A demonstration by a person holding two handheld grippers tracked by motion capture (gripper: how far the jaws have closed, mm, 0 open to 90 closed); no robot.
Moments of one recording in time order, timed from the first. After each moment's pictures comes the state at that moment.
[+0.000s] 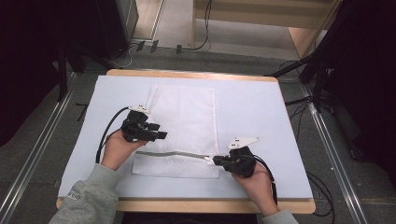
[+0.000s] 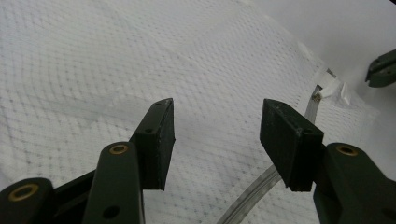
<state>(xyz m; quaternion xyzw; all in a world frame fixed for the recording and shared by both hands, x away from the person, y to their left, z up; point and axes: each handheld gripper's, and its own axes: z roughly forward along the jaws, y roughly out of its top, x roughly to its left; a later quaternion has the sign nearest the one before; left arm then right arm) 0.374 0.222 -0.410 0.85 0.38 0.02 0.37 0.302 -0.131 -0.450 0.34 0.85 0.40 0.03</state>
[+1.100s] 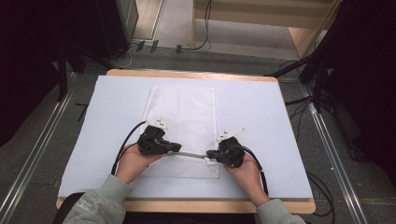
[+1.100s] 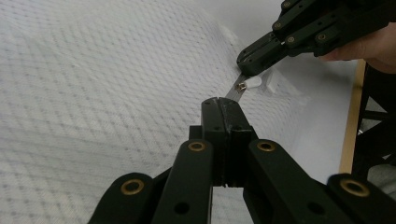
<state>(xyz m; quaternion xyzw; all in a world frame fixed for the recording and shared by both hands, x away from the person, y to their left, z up) 0.341 0.173 -0.427 0.86 0.34 -0.04 0.39 0.336 -0.106 -0.469 0.35 0.86 0.37 0.02</state>
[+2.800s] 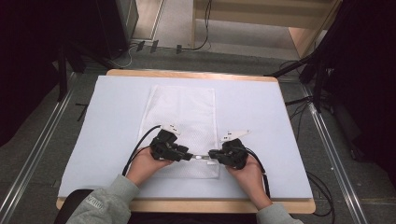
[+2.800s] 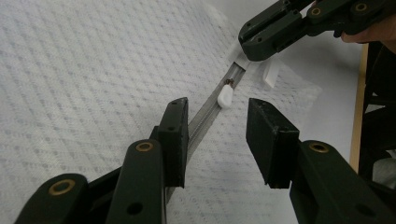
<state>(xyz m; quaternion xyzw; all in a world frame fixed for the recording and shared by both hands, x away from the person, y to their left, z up) 0.344 0.143 -0.448 0.87 0.32 -0.06 0.37 0.328 -0.115 -0.464 0.35 0.85 0.39 0.03</state>
